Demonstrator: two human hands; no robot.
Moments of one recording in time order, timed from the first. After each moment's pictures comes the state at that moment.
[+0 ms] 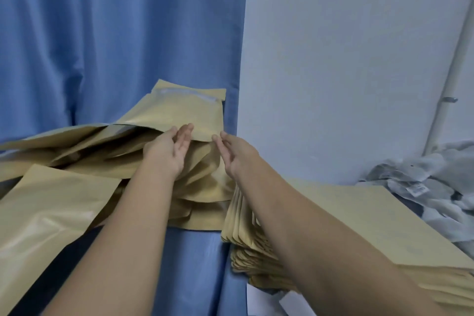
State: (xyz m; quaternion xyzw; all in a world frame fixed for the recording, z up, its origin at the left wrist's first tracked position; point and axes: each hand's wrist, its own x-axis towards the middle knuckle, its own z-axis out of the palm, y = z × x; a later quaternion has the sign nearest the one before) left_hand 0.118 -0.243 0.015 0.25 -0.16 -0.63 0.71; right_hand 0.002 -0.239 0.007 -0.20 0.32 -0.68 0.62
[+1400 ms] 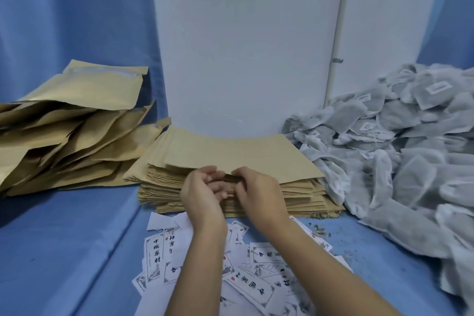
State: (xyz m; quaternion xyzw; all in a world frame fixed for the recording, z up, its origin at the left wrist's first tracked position) left_hand -0.095 -0.045 -0.097 0.35 -0.28 -0.57 0.69; right_hand -0.187 -0.034 -0.115 -0.66 0.63 -0.39 -0.08
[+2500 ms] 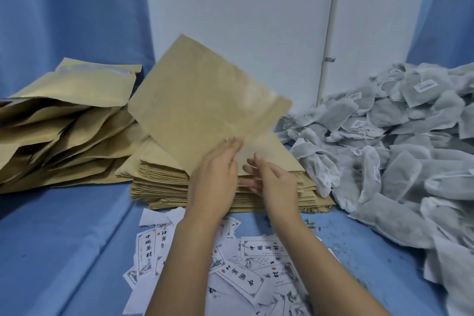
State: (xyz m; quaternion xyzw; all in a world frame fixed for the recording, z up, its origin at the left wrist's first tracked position) left_hand -0.092 -0.039 -0.081 0.37 -0.80 -0.10 0.47; right_hand -0.199 -0.008 -0.106 -0.35 0.50 -0.72 0.34
